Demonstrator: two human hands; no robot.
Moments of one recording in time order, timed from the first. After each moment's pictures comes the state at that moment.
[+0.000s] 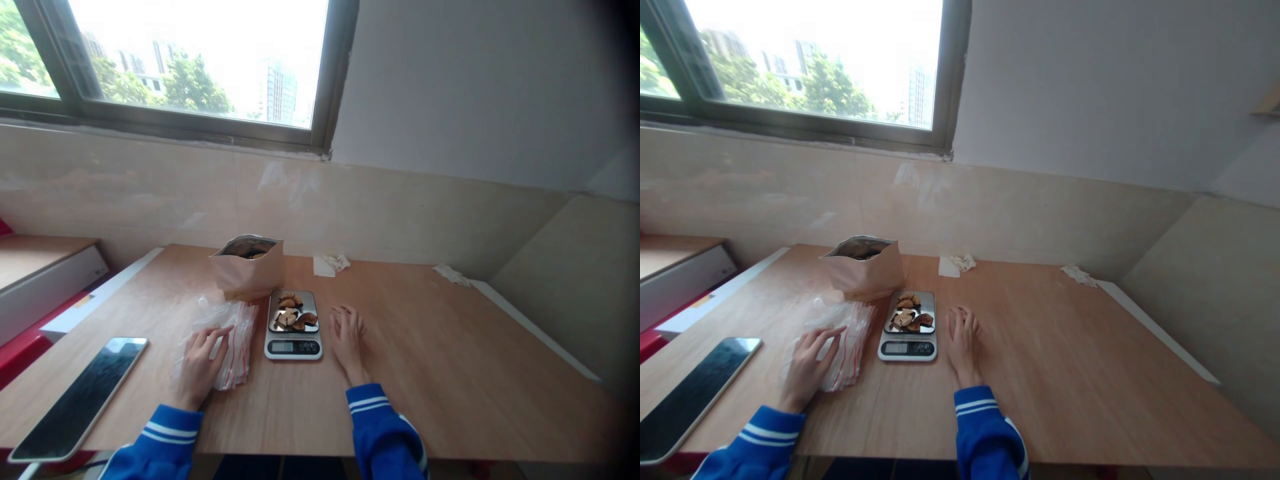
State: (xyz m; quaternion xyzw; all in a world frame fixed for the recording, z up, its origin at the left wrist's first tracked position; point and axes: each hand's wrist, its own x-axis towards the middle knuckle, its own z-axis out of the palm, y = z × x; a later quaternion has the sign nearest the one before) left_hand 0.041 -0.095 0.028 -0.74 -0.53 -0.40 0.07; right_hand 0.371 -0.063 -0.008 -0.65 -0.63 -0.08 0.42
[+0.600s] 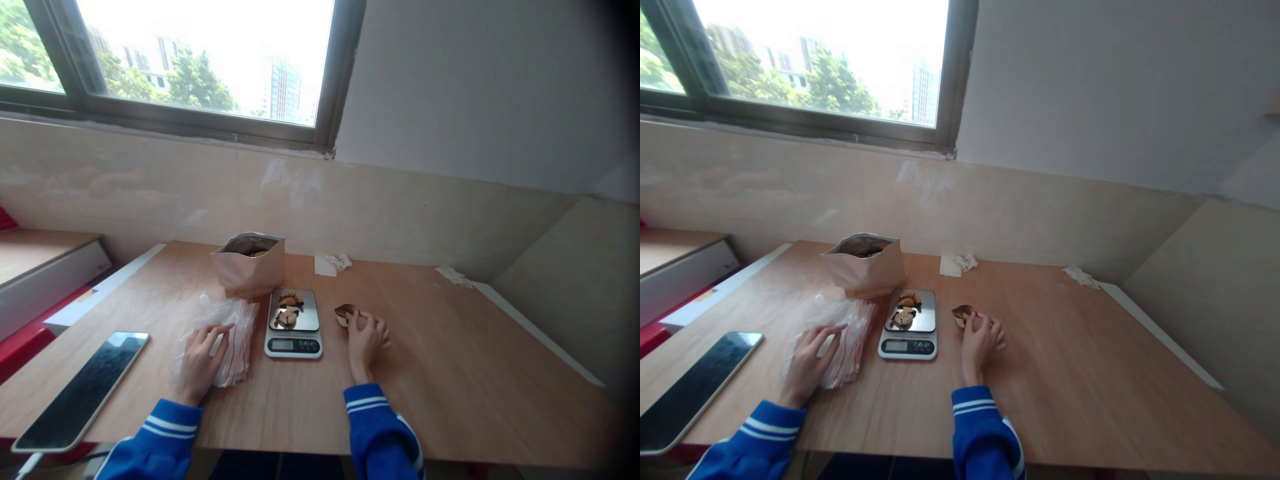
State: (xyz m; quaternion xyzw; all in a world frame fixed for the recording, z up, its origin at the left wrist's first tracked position) left_hand 0.040 -0.094 0.024 -0.75 -0.52 -0.40 0.07; right_hand 0.385 -0.061 -0.005 -0.78 -0.40 -0.16 0.46
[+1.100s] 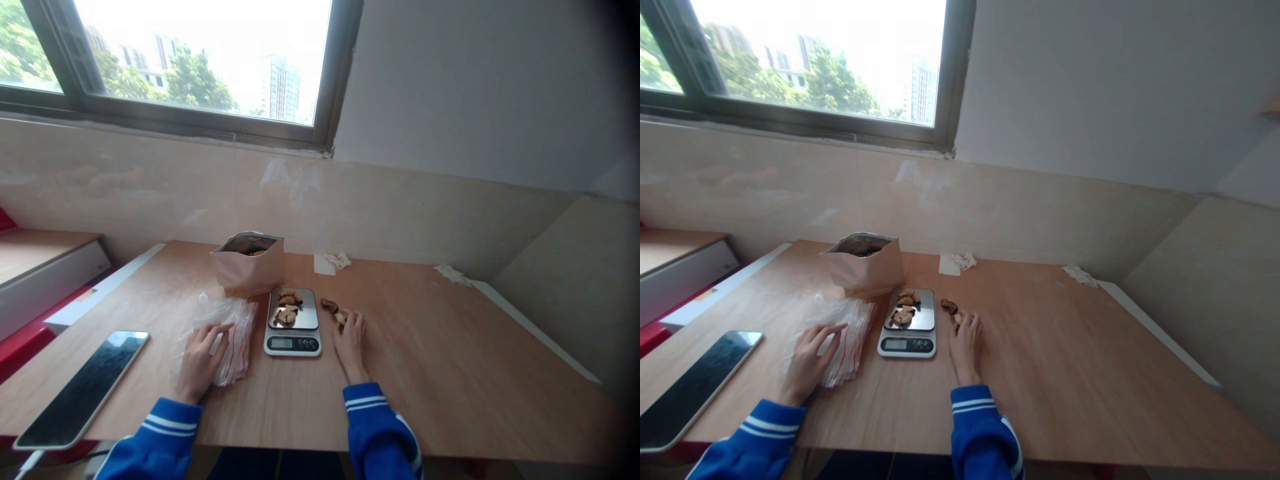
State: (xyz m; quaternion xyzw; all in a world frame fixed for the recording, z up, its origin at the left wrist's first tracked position) left_hand 0.041 -0.094 0.025 -0.75 -0.53 -0.40 0.05; right_hand 0.380 -0.059 -0.024 -0.66 -0.59 -0.08 0.45
